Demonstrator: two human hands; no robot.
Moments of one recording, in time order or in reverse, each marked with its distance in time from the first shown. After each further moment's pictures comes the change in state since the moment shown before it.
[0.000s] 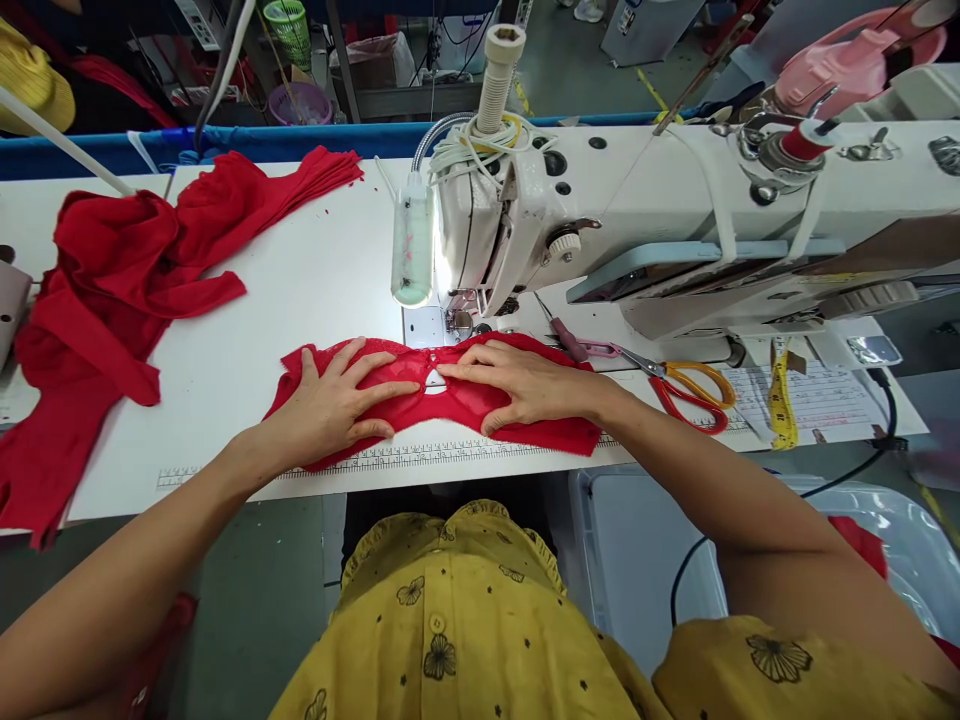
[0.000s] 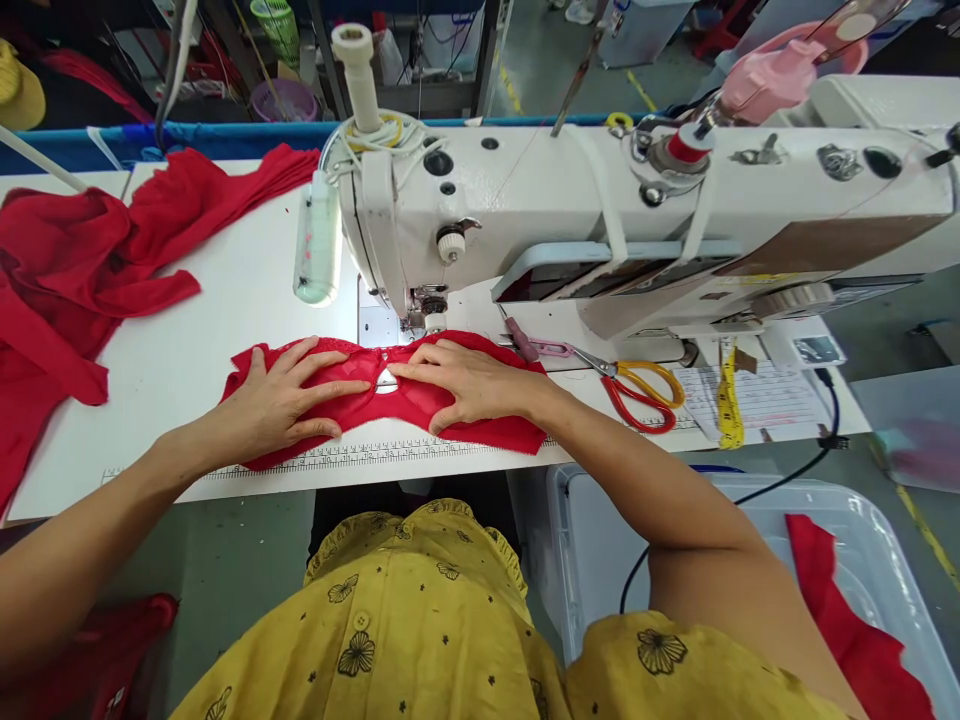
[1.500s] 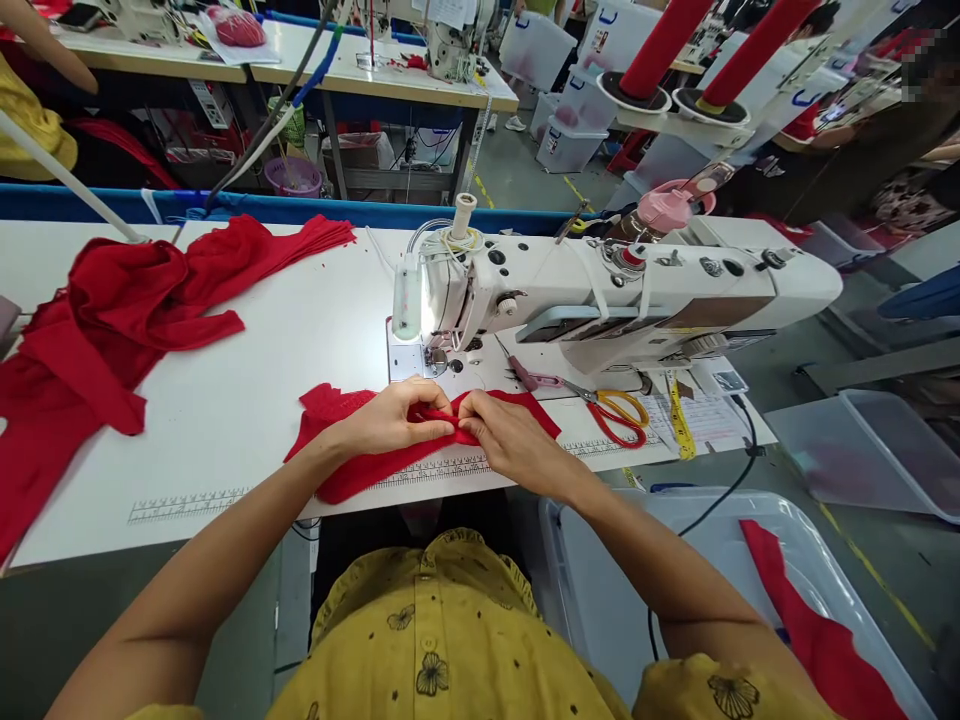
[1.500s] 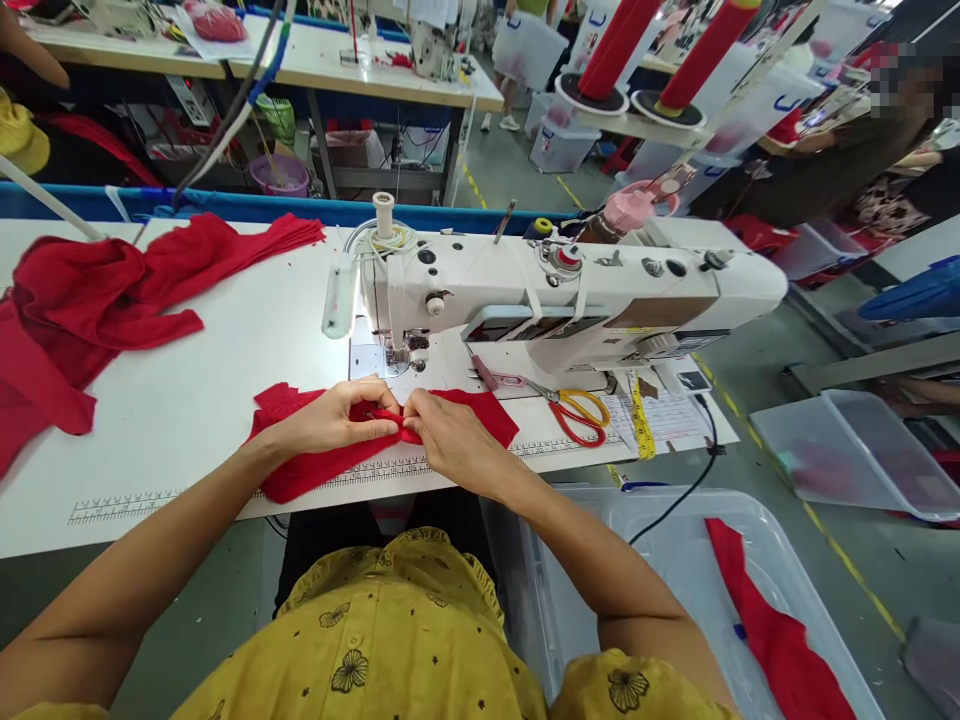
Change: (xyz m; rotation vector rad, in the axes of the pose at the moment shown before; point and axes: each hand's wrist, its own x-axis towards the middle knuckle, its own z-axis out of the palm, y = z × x) left_hand 0.047 0.054 -0.029 -0.976 0.163 0.313; right_hand -0.029 -0.088 0.017 0.050 0.407 0.325
